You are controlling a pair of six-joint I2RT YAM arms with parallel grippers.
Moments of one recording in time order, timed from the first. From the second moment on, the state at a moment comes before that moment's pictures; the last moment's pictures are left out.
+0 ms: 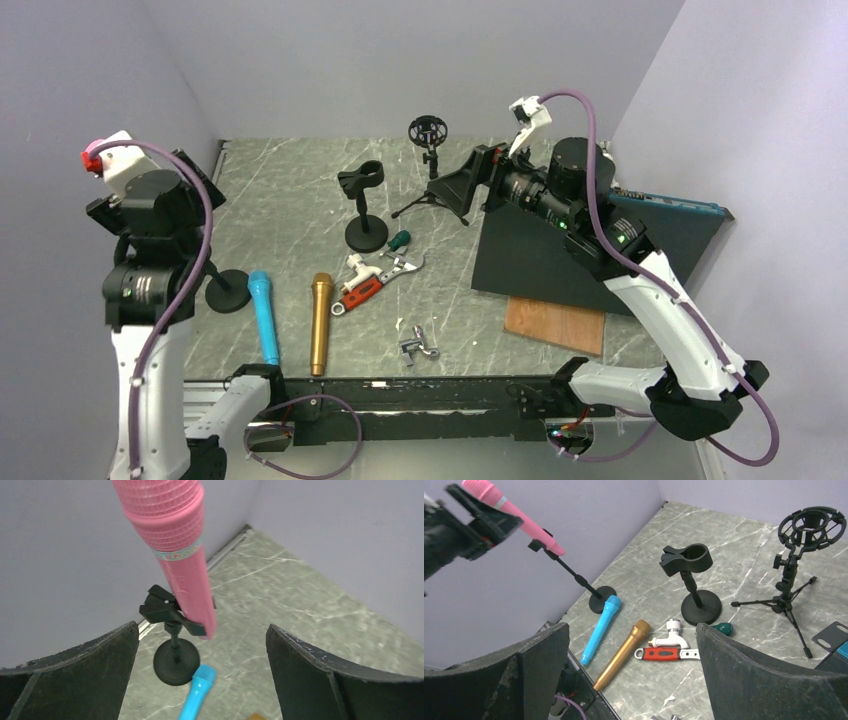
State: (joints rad) left arm -0.04 0.89 1.50 -0.86 -0.66 -0.35; right arm 0.68 1.15 1.55 -0.50 -0.17 0.42
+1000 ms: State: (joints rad) left arm 0.25 1.02 1.26 -0.38 -0.35 -0.18; right arm 0.73 1.10 1.52 -0.53 -0.10 0.31
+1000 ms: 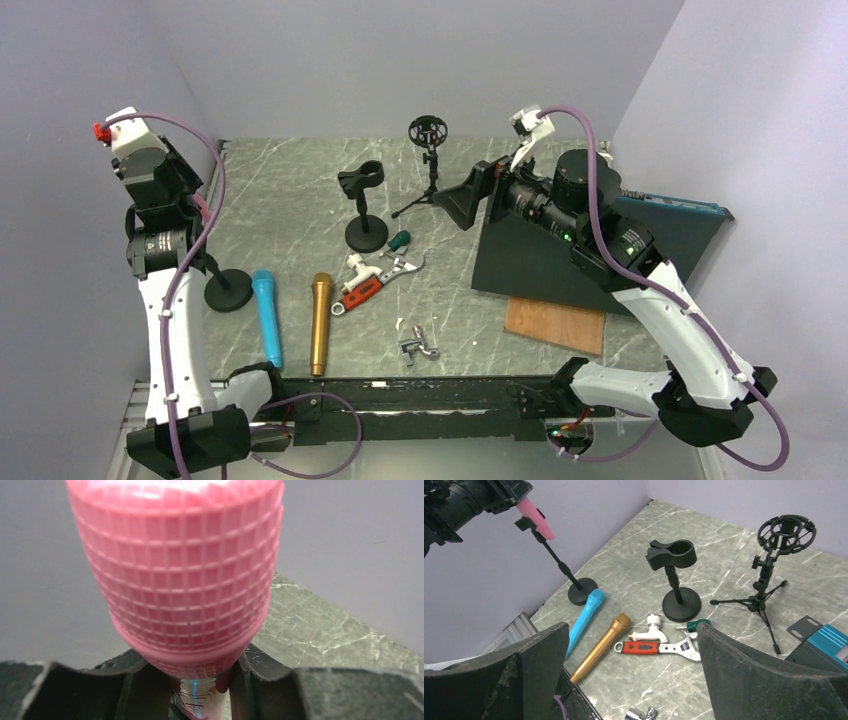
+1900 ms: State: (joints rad) left arm 0.24 1.26 1.42 -0.27 -0.05 -0.36; right arm 0.73 1.10 1.52 -0.53 -0.07 0.28
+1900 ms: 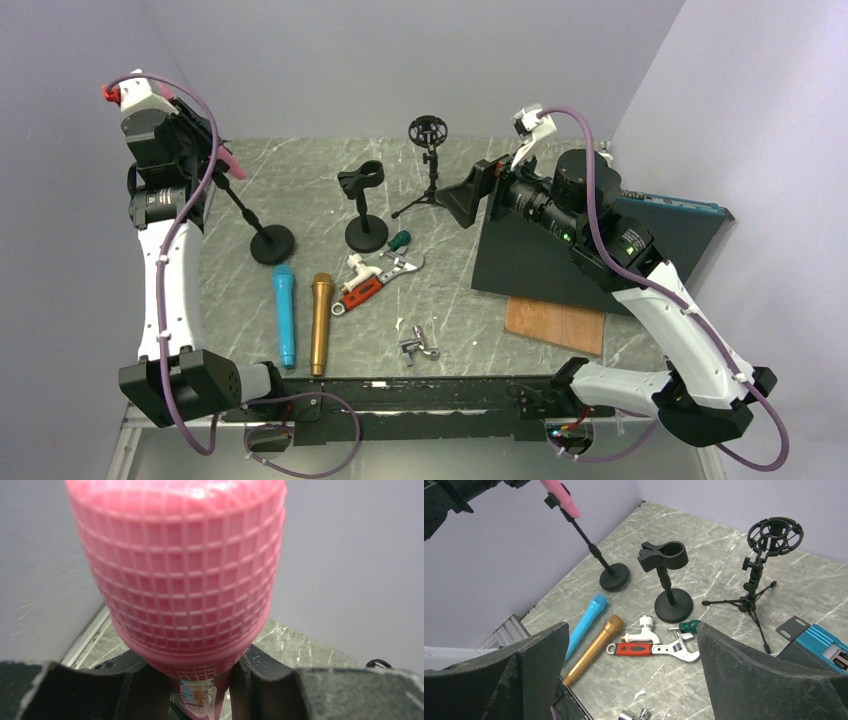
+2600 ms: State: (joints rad) left arm -0.10 1.36 1.52 -0.30 -0.17 -0.28; right arm 0.73 1.12 1.52 -0.53 -0.07 0.28
